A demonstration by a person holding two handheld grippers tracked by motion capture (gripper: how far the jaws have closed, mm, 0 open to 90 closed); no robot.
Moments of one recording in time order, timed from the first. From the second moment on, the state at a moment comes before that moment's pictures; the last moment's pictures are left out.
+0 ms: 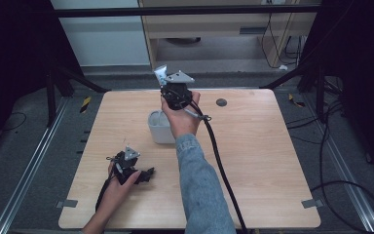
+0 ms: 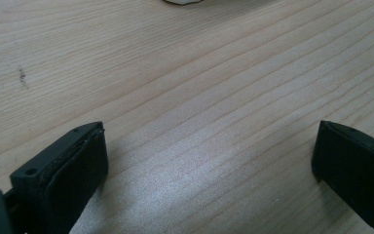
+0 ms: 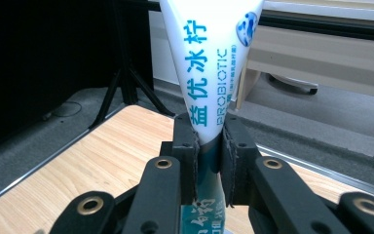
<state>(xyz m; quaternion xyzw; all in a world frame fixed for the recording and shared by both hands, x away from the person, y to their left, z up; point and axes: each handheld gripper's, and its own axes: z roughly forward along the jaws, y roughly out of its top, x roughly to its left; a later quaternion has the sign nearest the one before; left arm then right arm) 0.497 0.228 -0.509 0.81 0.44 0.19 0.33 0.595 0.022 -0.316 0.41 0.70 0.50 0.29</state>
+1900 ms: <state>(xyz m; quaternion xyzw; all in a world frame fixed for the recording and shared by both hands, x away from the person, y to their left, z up) 0.496 0.229 -0.509 0.81 0.44 0.19 0.33 0.610 0.039 -0.375 0.42 0.73 0.46 0.27</state>
